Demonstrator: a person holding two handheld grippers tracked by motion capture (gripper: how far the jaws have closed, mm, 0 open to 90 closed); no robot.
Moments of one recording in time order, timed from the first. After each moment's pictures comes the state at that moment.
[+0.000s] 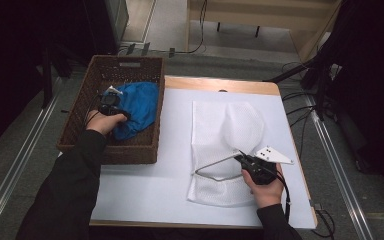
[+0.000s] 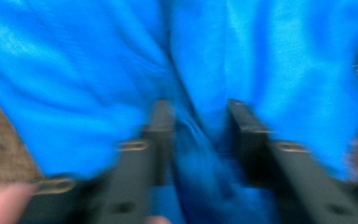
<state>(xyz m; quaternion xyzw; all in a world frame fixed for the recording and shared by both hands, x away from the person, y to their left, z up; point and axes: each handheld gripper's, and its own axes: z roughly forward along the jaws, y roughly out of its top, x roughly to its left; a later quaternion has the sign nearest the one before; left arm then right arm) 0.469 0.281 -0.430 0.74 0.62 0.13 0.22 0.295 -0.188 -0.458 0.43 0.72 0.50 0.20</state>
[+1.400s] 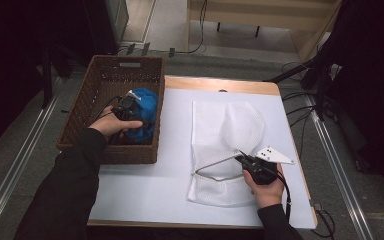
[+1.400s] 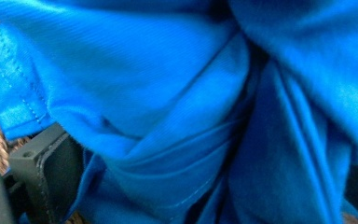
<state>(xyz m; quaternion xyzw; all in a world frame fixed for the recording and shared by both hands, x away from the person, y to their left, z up) 0.474 0.242 -0.441 0.81 0.55 0.08 0.20 0.296 -0.191 -0.461 0.44 0.72 0.50 0.20</state>
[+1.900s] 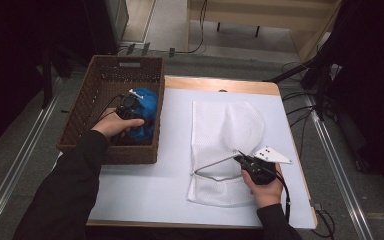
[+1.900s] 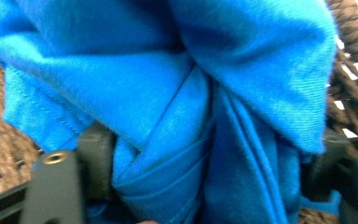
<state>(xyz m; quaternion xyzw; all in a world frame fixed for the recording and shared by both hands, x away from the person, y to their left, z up) 0.471 0.236 -0.432 0.82 0.51 0.09 0.24 0.298 -0.189 -0.463 0.43 0.73 0.50 0.19</state>
